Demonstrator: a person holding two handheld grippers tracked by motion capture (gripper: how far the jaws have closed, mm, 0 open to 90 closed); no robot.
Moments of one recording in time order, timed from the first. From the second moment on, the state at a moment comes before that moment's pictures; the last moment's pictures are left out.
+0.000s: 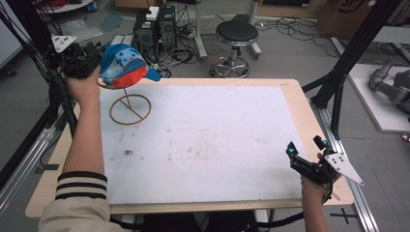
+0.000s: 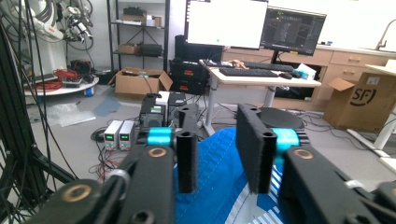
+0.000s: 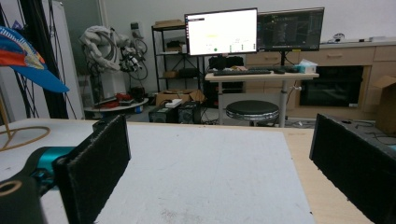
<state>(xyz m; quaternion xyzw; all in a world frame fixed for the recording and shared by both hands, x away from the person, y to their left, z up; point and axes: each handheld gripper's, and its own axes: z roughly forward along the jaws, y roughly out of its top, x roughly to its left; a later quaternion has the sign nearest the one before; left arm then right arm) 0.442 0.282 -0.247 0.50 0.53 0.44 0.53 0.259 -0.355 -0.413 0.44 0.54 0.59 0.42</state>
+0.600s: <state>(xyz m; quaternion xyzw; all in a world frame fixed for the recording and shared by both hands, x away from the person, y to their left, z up) 0.411 0.288 -0.236 0.49 0.49 0.43 0.58 0.259 -0.353 -0.412 0.43 0.54 0.59 0.42</state>
